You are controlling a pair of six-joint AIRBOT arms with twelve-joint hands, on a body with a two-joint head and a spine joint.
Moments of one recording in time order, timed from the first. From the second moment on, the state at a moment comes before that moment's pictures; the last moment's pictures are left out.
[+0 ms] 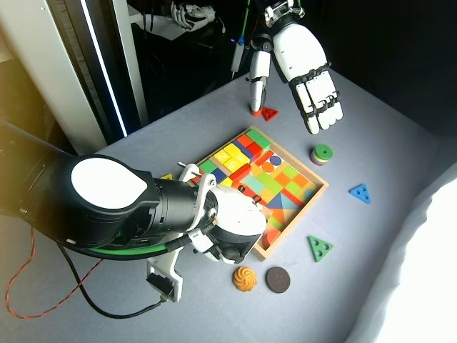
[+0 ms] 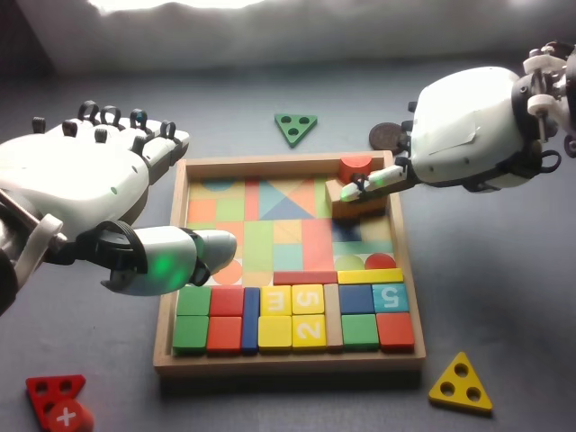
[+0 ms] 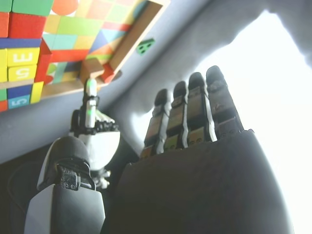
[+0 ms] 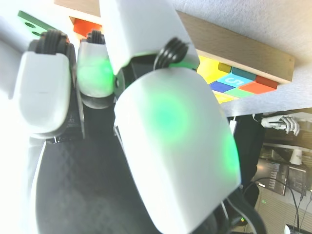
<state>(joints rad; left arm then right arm) 0.22 -0.75 0.51 -1.40 -0.80 2.30 -0.10 -1.24 1.51 -1.79 0.53 0.19</state>
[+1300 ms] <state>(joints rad) 0.21 -0.75 0.51 -1.42 -0.80 2.31 -0.10 -1.28 1.61 -1.77 0.56 0.13</state>
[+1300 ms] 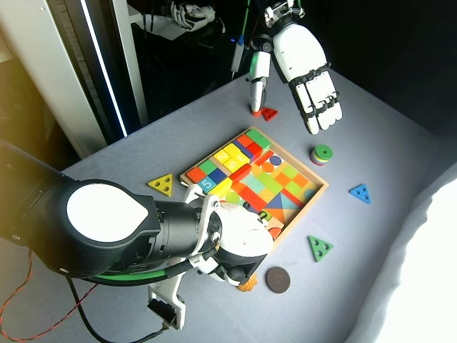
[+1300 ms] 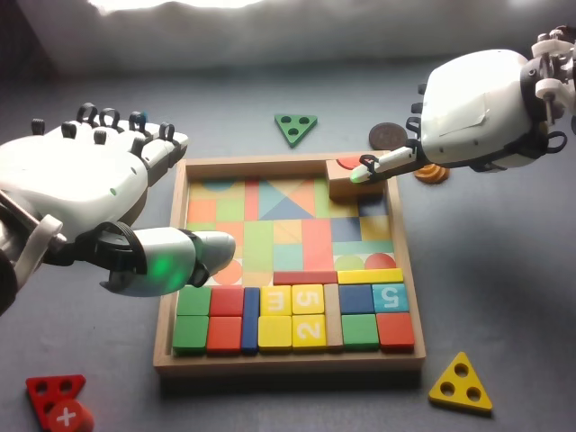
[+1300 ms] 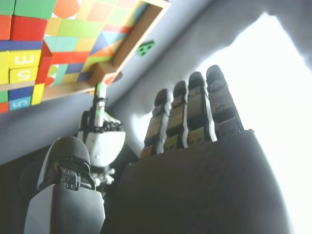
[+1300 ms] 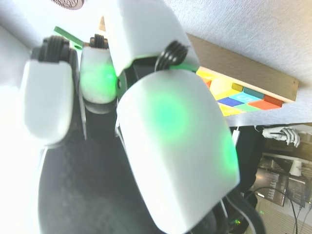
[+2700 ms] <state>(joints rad) 0.21 -0.75 0.51 -1.42 -0.80 2.31 0.10 -1.28 1.63 -1.86 0.61 0.21</state>
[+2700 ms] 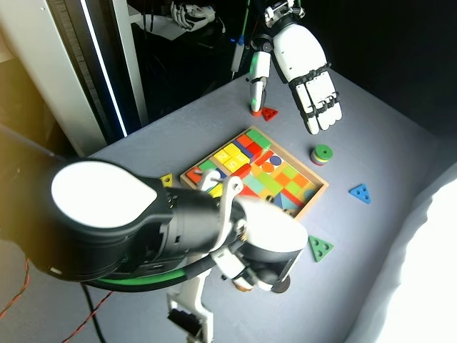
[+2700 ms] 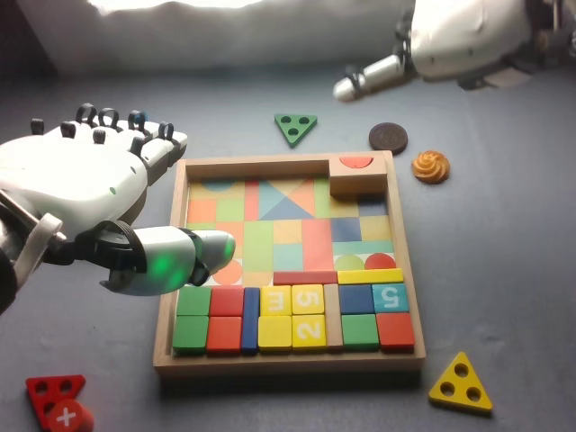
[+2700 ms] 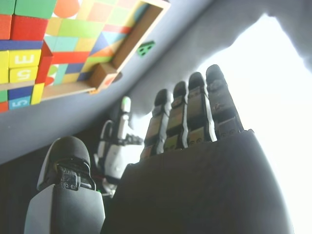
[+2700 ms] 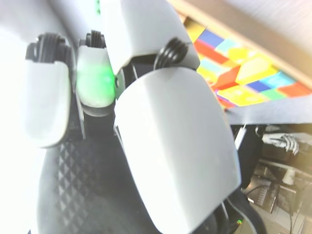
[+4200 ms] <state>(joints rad) 0.15 -0.76 0.52 -1.50 -0.83 2.39 0.11 -1.23 1.61 -1.87 0.56 0.43</state>
